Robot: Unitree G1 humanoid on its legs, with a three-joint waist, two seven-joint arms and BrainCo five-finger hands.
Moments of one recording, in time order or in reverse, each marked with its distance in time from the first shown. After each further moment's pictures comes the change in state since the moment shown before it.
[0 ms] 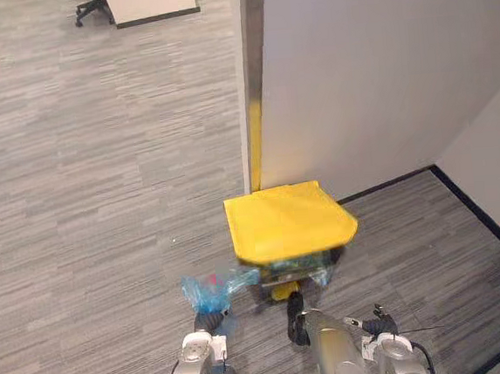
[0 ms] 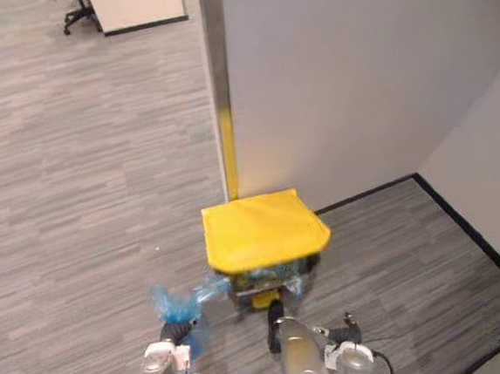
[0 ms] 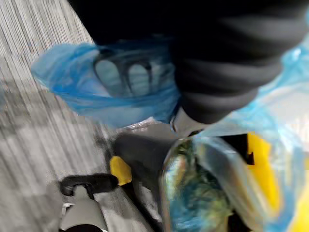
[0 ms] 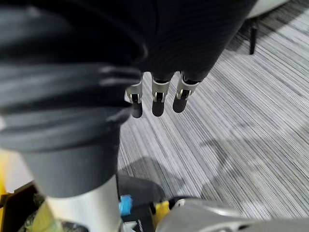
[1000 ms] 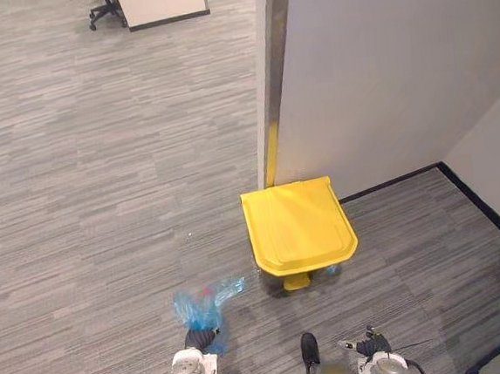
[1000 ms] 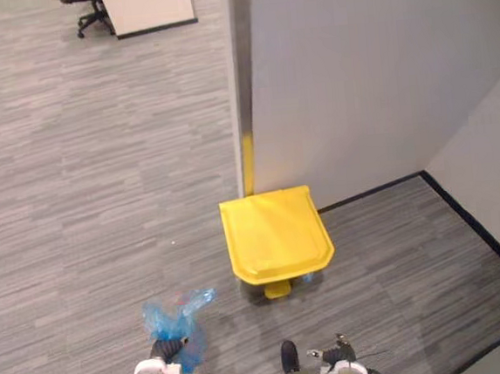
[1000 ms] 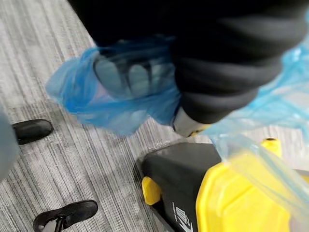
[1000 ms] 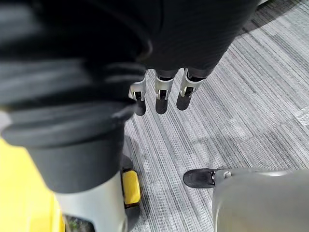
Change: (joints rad) left arm 0.077 0.058 -0.051 0.029 -0.010 0.001 -0.002; right arm 0.012 -0.031 0.083 0.127 0.003 -0.013 0.005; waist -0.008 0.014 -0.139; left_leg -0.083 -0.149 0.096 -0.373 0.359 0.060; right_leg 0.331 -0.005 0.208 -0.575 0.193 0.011
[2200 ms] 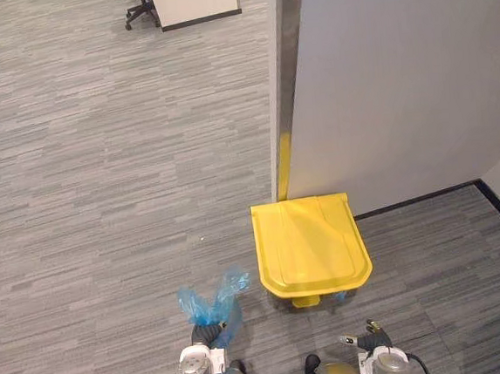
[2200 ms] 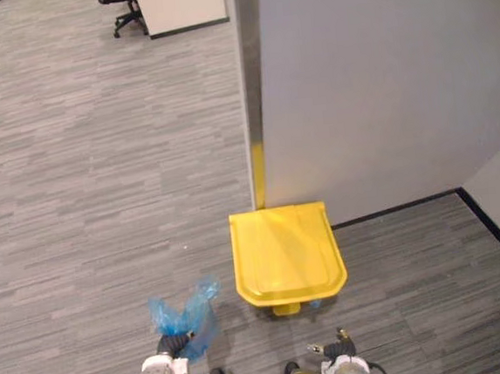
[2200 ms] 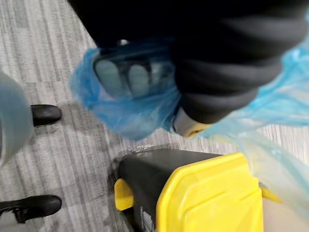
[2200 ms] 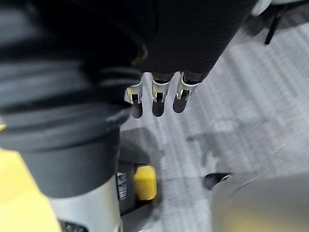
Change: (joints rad) left arm 0.001 -0.052 0.025 -0.067 -0.002 0.000 0.008; right arm -0.018 -0.009 0.008 -0.019 -0.009 0.011 -0.001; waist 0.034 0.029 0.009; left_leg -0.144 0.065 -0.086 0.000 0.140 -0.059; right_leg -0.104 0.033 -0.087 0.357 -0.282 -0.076
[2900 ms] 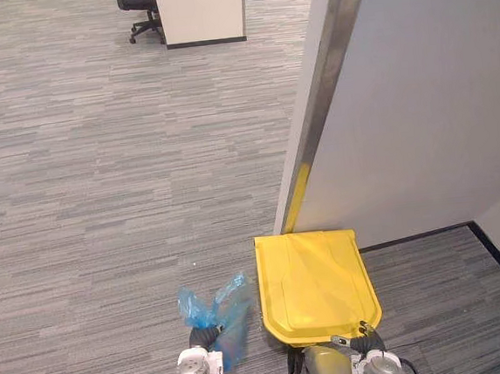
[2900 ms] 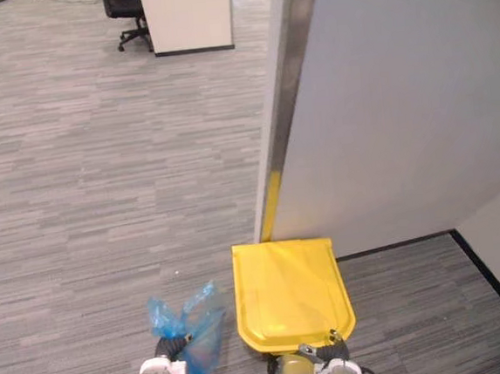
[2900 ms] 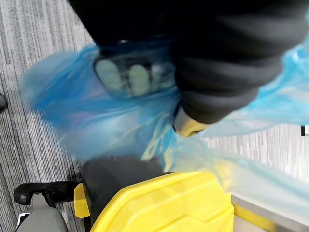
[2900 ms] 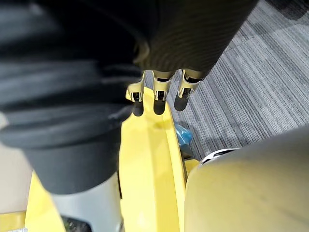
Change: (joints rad) left arm 0.000 -0.021 0.048 0.040 0.062 -0.013 -0.007; right arm 0.048 0.072 -0.034 -0.074 -0.004 -0.002 0.021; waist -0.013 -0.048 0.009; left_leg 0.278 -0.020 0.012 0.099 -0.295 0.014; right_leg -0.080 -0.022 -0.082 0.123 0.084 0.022
